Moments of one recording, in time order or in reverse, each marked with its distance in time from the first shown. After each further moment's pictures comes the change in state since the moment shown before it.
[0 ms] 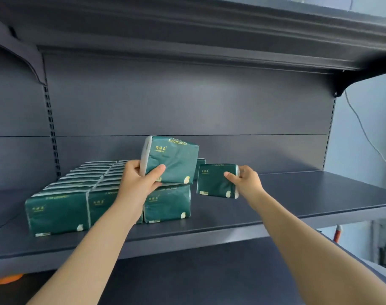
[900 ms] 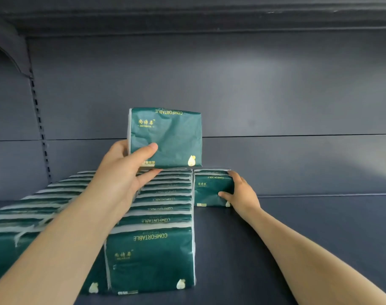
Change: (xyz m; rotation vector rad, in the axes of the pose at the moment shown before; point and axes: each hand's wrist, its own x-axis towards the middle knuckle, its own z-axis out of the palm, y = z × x) left_hand 0.110 -0.015 0.036 -0.020 0.082 0.062; right_hand 0.163 0.080 0.109 -0.550 -0.227 -0.216
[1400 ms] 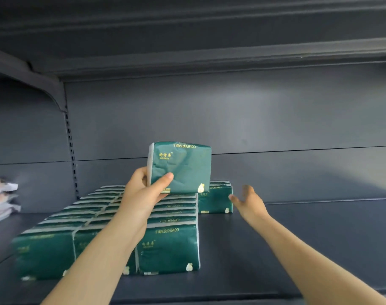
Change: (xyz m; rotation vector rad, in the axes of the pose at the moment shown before) left_hand -0.062 0.023 0.000 0.189 -0.015 0.039; right_hand -0.074 -0.036 -0.062 0.258 0.010 0.171
